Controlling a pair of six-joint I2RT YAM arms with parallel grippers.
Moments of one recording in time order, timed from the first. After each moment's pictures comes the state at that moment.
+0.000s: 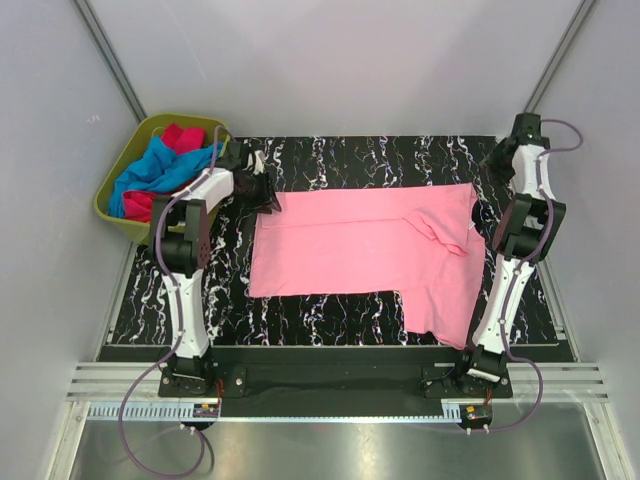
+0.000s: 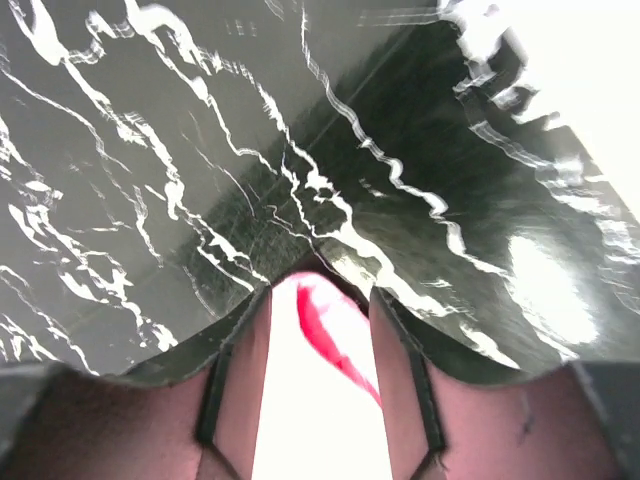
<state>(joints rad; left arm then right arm) -0.13 2.20 1.69 -0.56 0.40 -0.32 -0.29 2.48 2.27 -0.76 -0.06 0.52</state>
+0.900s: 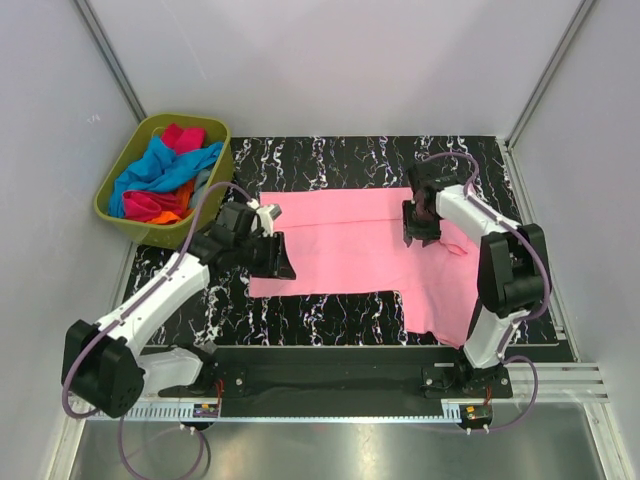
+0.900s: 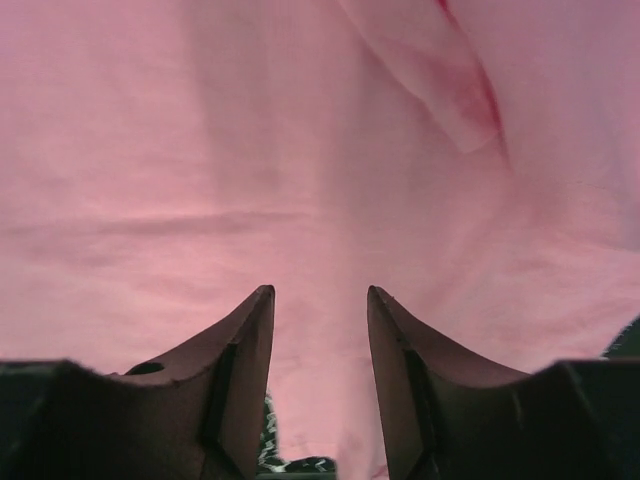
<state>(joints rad) -0.47 1.17 0.89 -0.63 0.43 -0.43 0.26 1.79 1.35 -0.82 0.07 0.28</state>
